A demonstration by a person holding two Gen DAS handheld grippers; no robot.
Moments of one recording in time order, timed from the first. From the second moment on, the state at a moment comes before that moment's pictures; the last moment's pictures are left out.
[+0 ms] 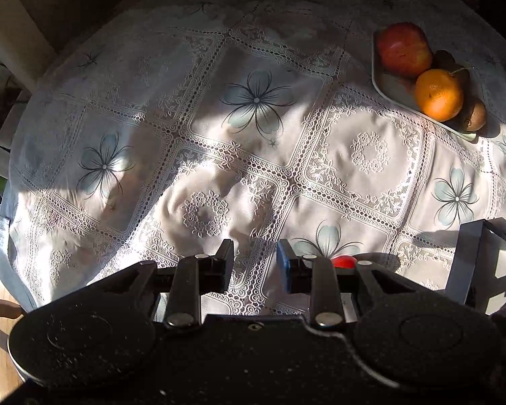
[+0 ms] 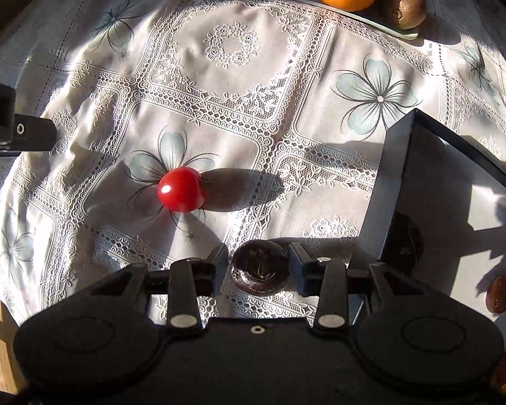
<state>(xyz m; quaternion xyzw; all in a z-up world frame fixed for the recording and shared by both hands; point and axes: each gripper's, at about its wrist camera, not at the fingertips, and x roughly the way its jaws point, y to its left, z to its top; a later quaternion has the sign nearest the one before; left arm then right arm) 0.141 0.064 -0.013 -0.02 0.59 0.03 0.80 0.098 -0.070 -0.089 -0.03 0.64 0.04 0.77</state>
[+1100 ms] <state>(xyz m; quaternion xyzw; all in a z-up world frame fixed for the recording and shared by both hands) 0.142 0.015 -0.060 0.03 0.62 -0.04 0.78 0.101 -0.127 -0.021 0.10 0.59 0.06 0.80</state>
